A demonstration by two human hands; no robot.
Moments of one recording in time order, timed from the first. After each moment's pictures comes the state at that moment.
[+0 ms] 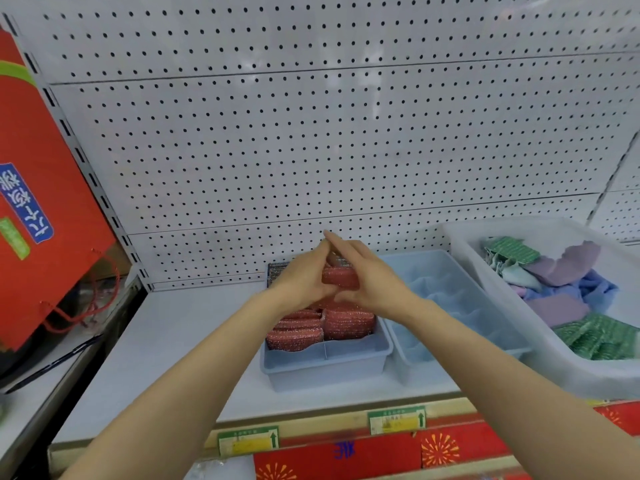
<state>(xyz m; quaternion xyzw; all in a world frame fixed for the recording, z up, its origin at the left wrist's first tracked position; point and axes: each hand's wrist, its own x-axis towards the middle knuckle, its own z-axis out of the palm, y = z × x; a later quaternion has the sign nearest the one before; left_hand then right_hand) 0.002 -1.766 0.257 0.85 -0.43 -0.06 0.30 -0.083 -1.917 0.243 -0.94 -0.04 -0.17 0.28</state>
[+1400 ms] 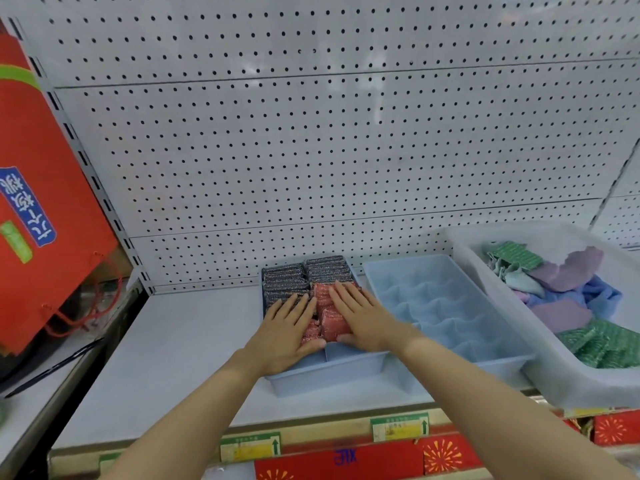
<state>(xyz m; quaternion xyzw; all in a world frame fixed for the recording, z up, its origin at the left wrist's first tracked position) 0.017 -1.711 0.143 0.89 -0.46 0.02 -0.01 -0.064 -1.918 0.157 -1.00 -0.04 0.02 -0.05</state>
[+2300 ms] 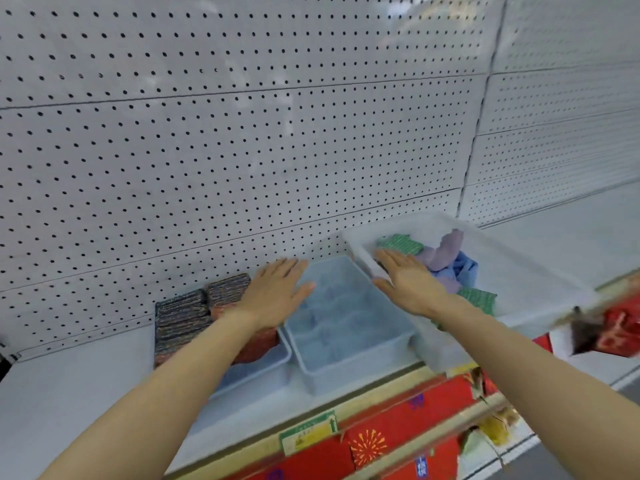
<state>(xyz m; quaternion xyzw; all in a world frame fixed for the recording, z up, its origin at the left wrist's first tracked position) -0.027 -1.882 0.234 0.86 -0.51 0.00 0.06 -0.215 -2.089 0.237 -0.97 0.20 -0.12 0.06</state>
